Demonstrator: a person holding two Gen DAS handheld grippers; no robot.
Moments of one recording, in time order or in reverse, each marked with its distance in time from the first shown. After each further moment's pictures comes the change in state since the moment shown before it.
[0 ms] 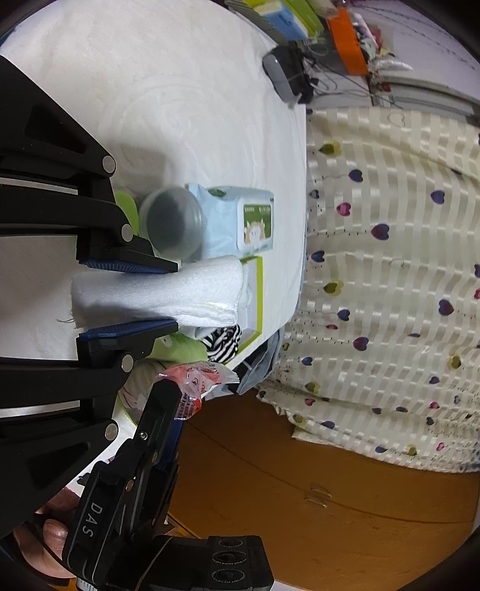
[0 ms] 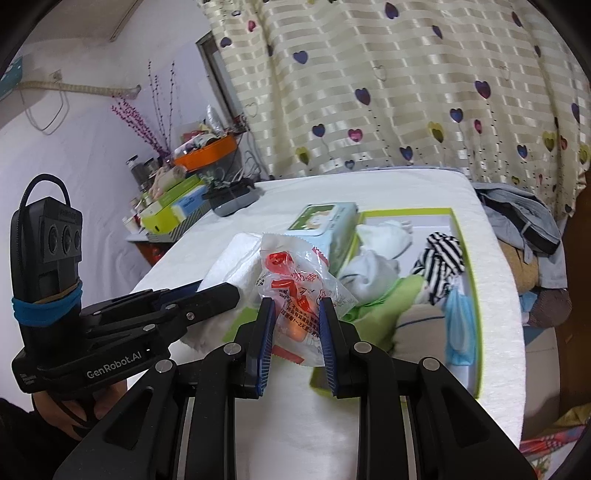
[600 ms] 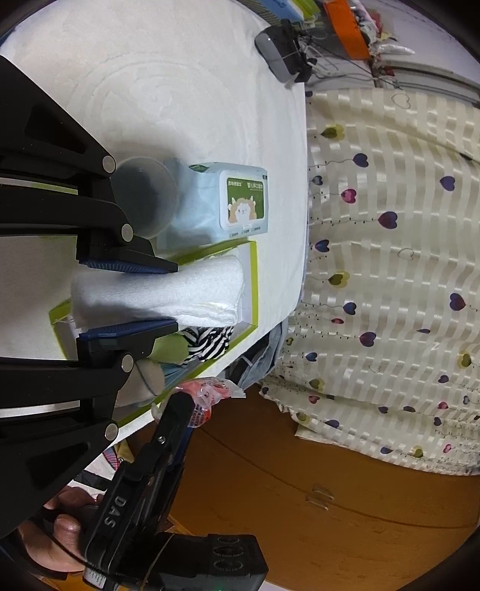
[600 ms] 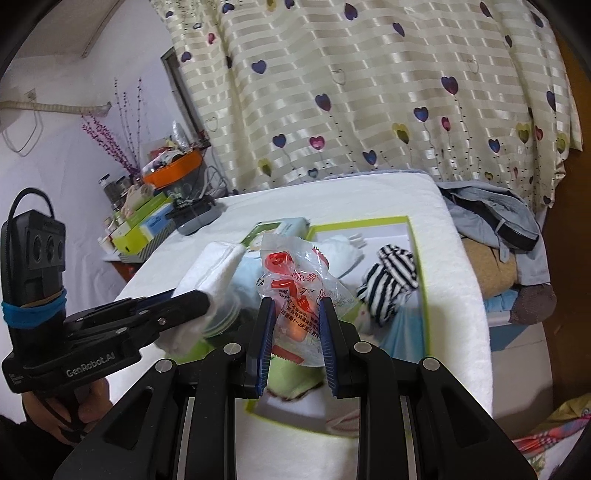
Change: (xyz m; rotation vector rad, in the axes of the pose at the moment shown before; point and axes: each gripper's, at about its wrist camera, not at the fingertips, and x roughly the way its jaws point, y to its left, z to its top) left arm 0.034 -0.008 0.024 -0.005 0.029 -0.016; right arm 0.009 -0.050 0.021 0.053 -0.026 -0.080
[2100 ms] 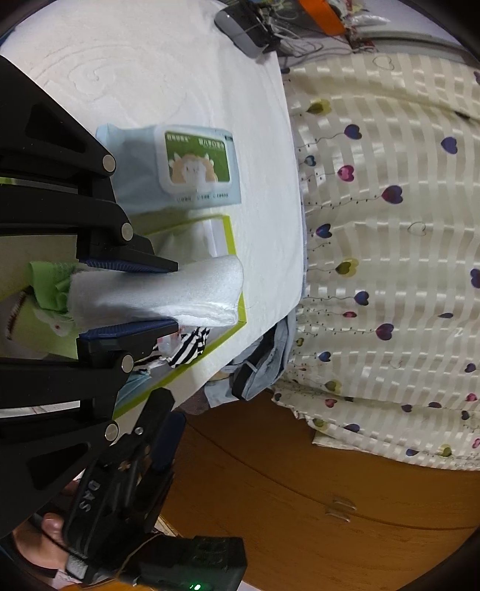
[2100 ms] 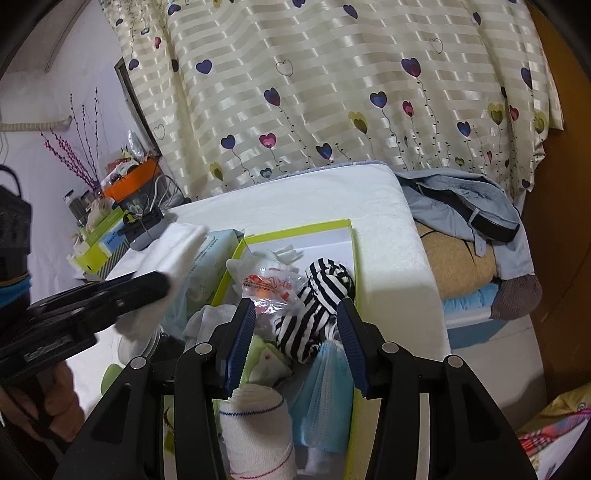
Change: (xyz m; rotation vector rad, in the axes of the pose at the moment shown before) left arm 0.071 -0.029 0.049 0.077 0.064 0.030; right arm 0.033 -0.064 0.018 0.080 0.011 -0.075
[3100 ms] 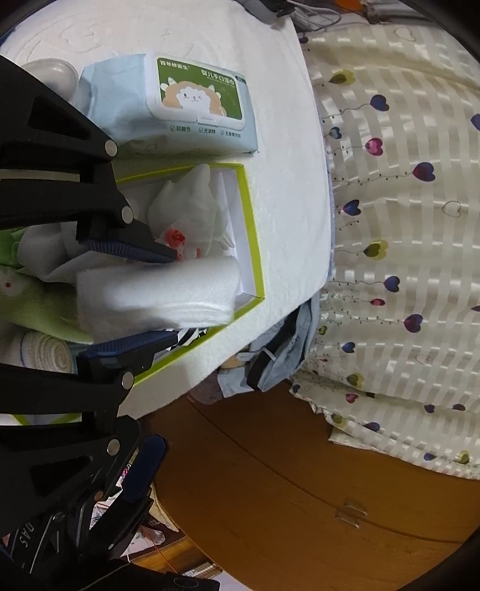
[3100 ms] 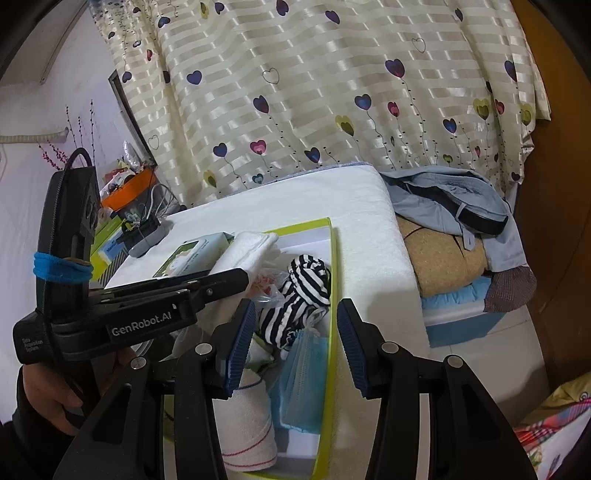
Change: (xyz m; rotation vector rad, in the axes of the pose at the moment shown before) left arm 0.053 -0.021 0.005 -0.026 0.086 -0.057; right arm -0.019 -0.019 -0.007 0.025 -0.018 -0.015
